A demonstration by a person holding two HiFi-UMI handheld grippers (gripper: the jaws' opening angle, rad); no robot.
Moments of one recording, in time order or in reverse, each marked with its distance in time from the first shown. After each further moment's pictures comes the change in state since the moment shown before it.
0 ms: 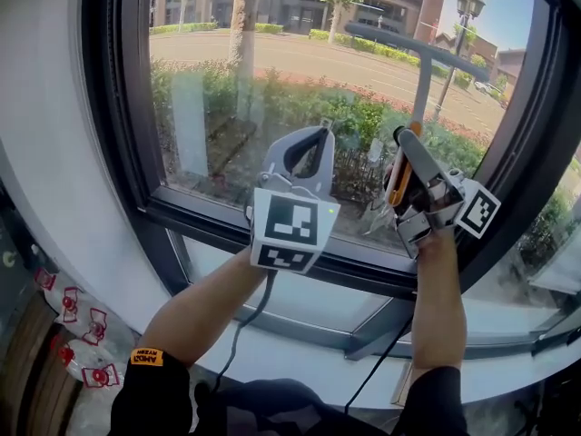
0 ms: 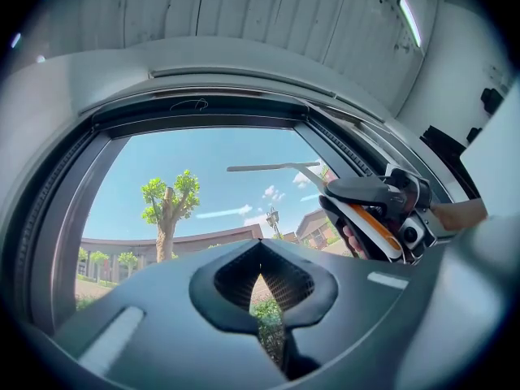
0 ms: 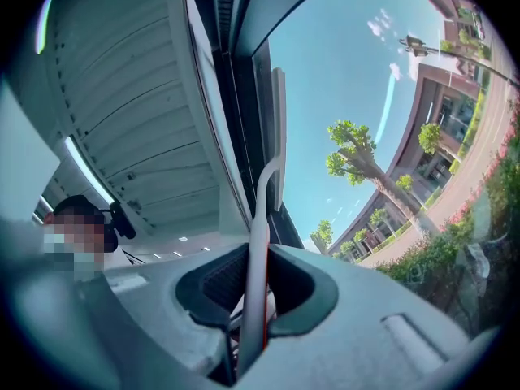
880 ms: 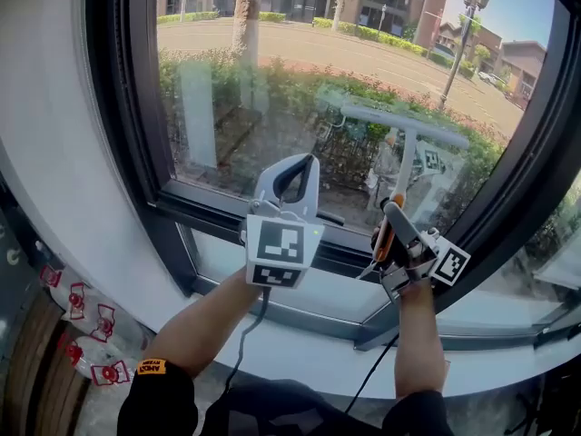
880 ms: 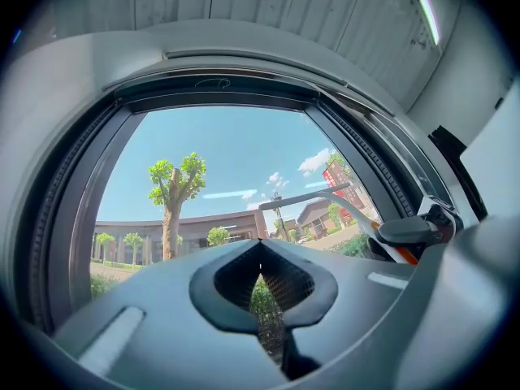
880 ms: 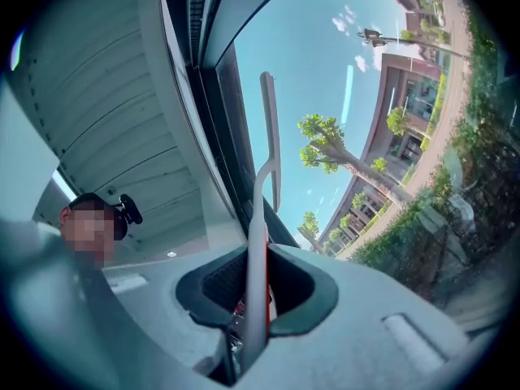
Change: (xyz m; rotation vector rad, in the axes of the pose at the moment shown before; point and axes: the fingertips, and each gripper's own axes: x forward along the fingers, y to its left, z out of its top) left arm -0.040 0.030 -0.072 -0.057 0.117 0.026; right arm -0.070 -0.041 -0.123 0.188 -0.021 -0.113
